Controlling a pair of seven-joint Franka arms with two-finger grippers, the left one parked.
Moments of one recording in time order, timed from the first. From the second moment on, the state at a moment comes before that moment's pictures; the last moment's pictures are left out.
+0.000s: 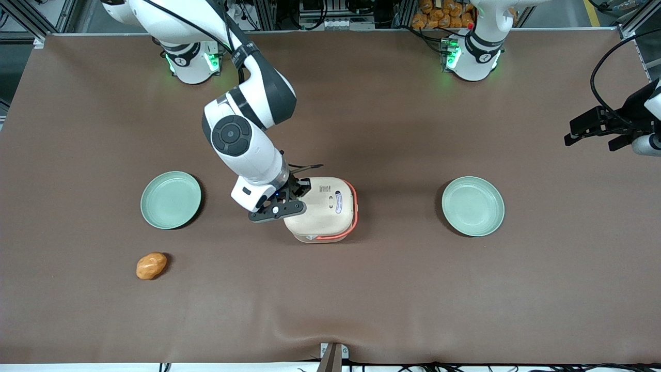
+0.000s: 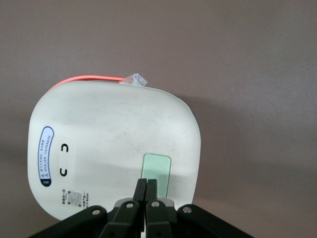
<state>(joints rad) 0.62 0.56 -0.05 -1.42 0.19 2.07 0.34</state>
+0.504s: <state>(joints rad) 0.62 0.58 -0.05 -1.42 0.19 2.08 0.34</state>
